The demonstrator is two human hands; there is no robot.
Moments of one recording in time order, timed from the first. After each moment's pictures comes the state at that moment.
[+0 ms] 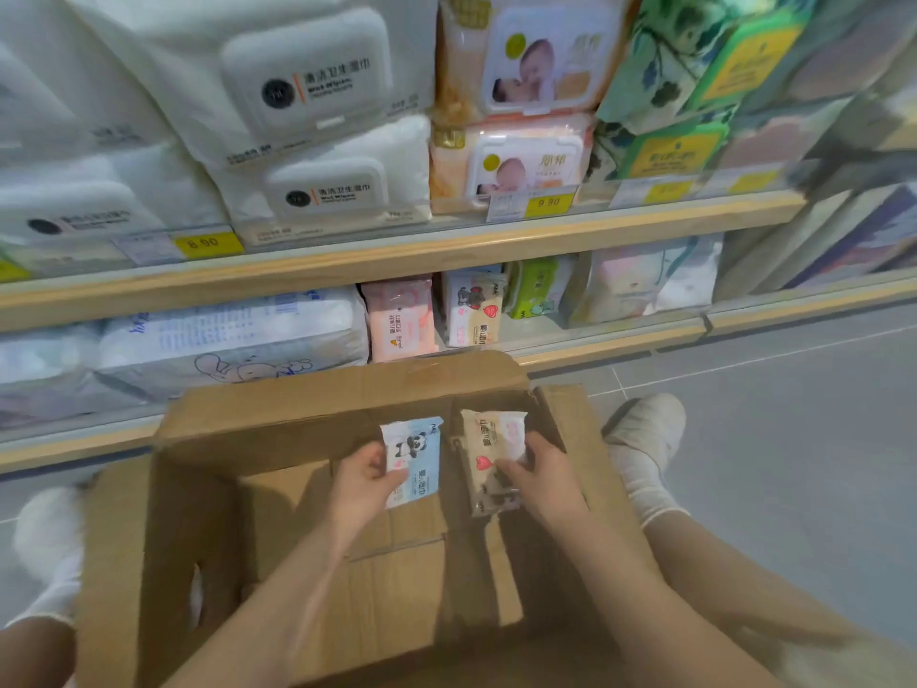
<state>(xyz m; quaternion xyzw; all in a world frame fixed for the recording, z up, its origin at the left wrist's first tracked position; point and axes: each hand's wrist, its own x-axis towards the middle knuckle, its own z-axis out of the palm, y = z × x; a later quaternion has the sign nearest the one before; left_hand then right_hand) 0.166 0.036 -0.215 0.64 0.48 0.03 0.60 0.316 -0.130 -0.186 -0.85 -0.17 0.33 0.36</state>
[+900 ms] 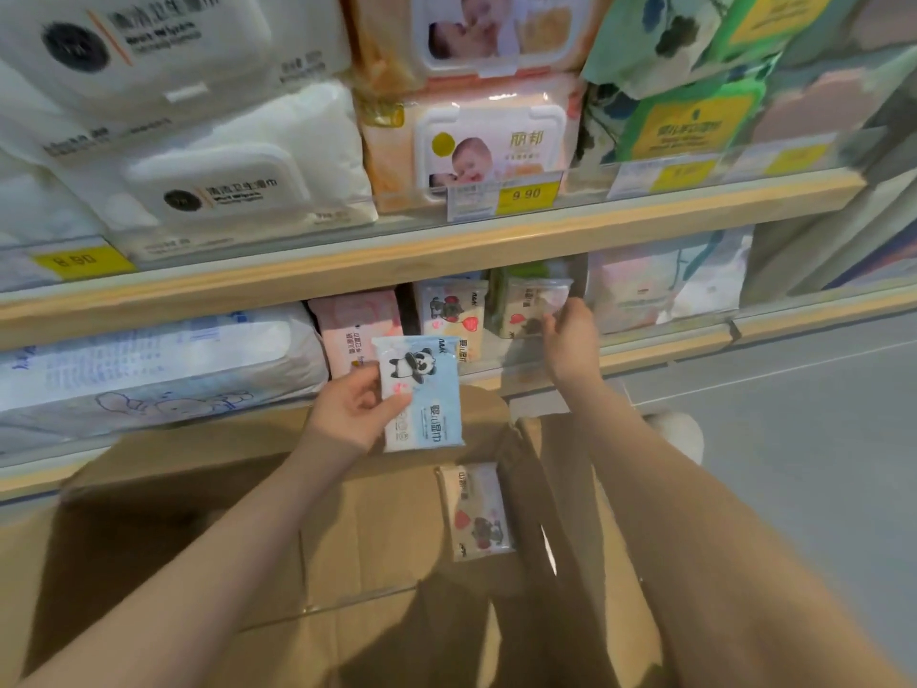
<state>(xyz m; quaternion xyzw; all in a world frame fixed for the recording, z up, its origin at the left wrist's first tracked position) 0.264 0.075 -0.175 0.69 0.34 0.13 0.63 0.494 -0.042 -0.199 -0.90 -0.15 0.13 0.38</state>
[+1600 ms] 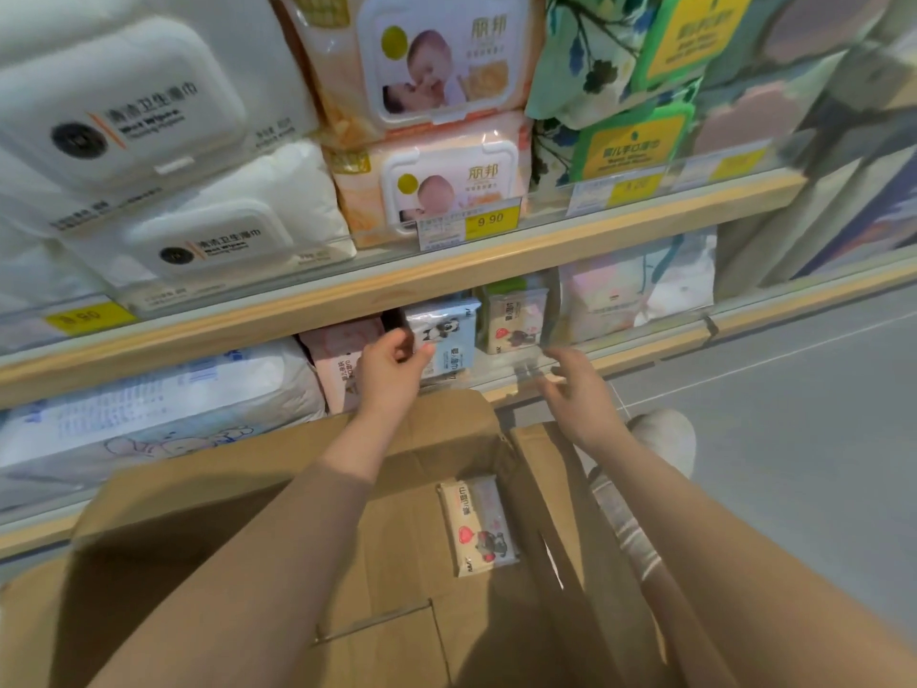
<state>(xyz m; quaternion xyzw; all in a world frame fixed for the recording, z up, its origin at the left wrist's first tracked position) 0.346 0.088 -0.184 0.74 0.40 0.19 0.51 0.463 -0.104 -0.187 -0.88 -0.28 0.17 0.36</state>
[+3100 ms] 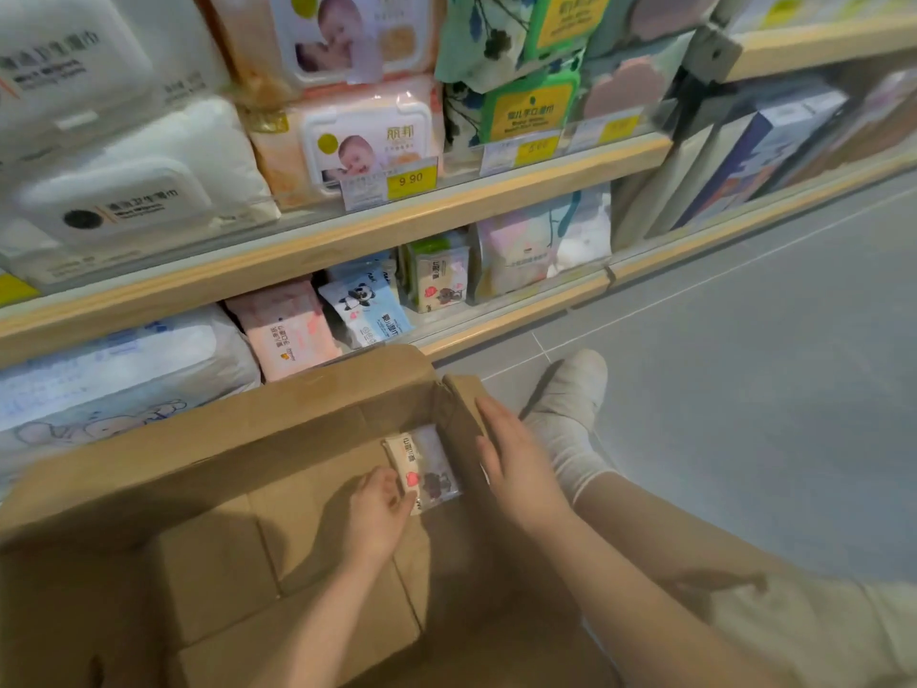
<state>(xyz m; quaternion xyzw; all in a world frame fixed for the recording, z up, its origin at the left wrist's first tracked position) 0.220 -0.038 -0.255 0.81 0.39 -0.05 0.44 0.336 -0.179 -0.179 -0.89 -0.27 0.20 0.32</state>
